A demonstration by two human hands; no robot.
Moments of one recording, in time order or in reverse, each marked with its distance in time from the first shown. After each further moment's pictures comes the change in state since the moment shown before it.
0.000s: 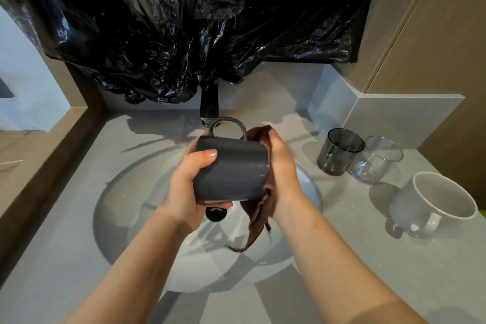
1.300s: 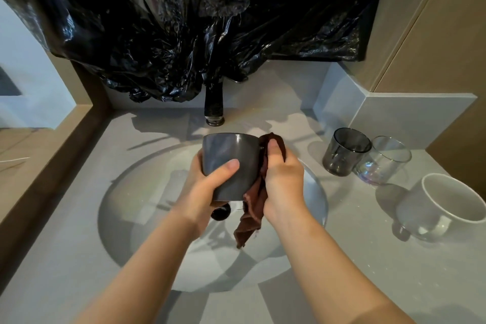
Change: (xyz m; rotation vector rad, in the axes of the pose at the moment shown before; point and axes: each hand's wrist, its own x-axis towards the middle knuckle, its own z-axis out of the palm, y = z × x) left_hand 0.015 -0.024 -0.008 0.061 0.028 -0.064; right_hand 0.016 0.024 -0.010 0.023 0.192 -0.130
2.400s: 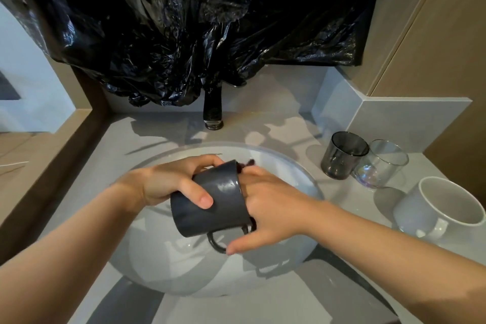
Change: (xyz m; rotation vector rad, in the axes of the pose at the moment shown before) left_hand 0.023 0.057 -0.045 0.626 -0.661 -0.111; right_hand -0.005 -0.020 -0.027 -1.440 -1.091 -1.042
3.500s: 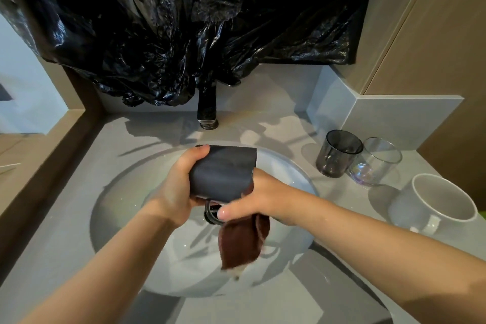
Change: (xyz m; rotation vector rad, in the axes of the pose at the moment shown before) left_hand 0.025 -0.014 0.046 -0.649 0.647 0.035; right_hand 0.005 -0.007 -0.008 1.121 0.044 0.440
